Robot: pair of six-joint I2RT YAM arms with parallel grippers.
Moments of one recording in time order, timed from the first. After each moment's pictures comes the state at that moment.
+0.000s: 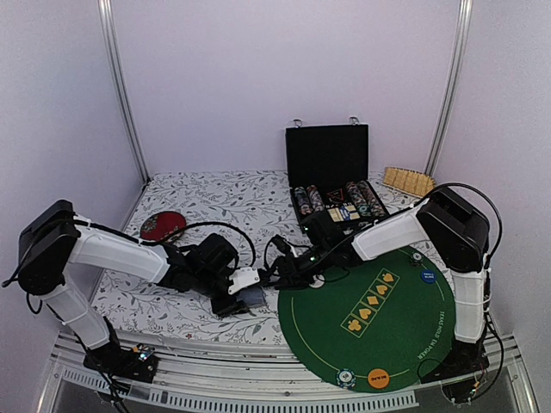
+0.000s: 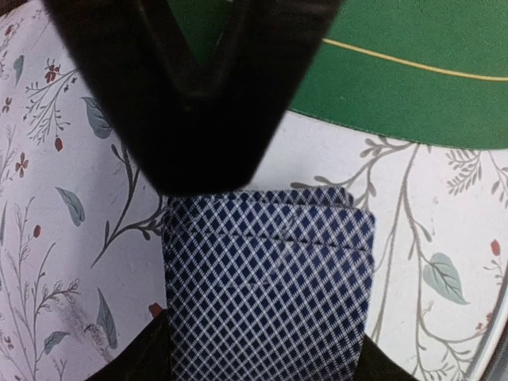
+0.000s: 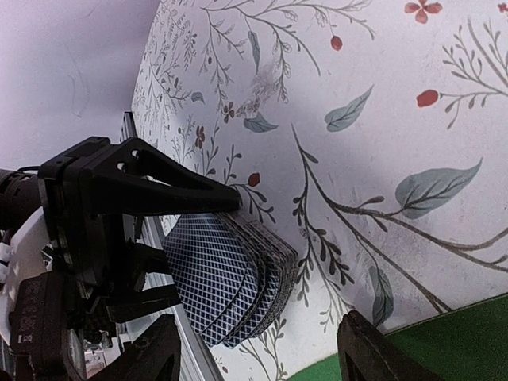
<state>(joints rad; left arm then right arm) -0.91 1.62 0.74 -0.15 0.08 0.36 0.85 2.08 1.18 0.12 -0.74 0.65</state>
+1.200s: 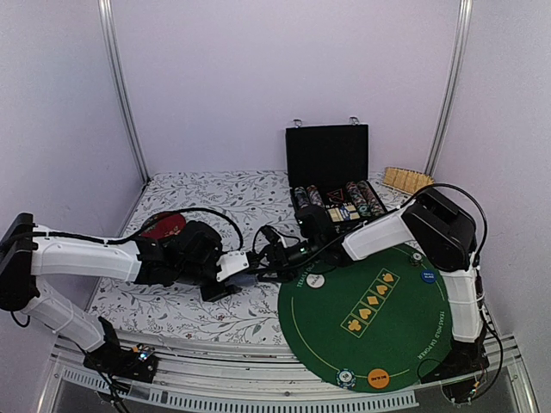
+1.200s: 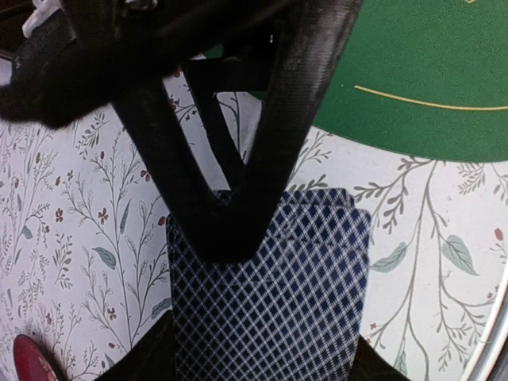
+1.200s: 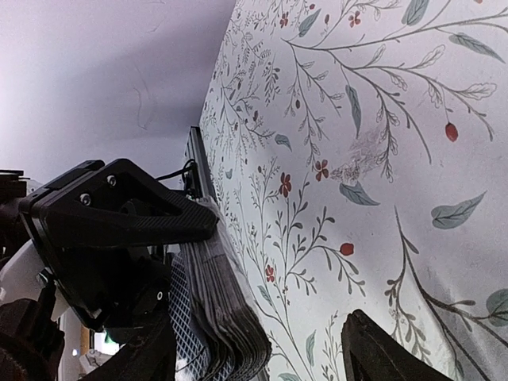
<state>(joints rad) -0.92 1.40 0.72 -0.20 -0.07 0.43 0.85 2.18 1.26 0.37 -0.87 0.84</state>
